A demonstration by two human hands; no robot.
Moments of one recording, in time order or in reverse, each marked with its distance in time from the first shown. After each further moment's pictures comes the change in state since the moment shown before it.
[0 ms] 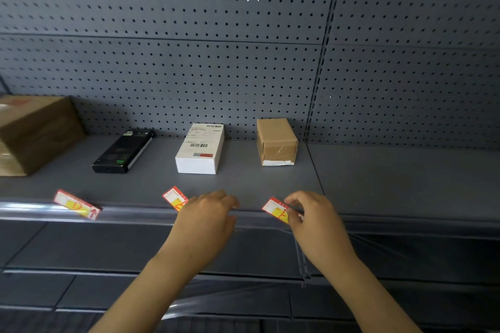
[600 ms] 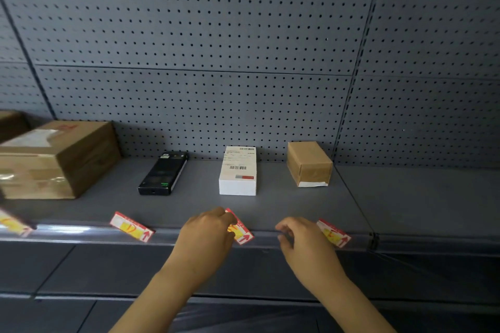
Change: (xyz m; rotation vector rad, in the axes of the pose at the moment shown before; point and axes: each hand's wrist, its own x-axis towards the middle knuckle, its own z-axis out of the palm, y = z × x) left_hand -0.023 -0.105 -0.024 -0.016 -0.008 -0.030; right_hand -0.002 -0.093 0.064 -0.039 -0.102 -0.004
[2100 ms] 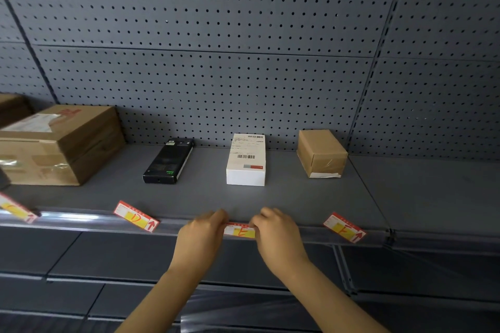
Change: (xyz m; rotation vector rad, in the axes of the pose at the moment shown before) left_hand 0.003 -0.040 0.056 -0.149 0.150 -0.106; right_hand 0.037 -0.020 0.071 -0.245 -0.113 -0.219
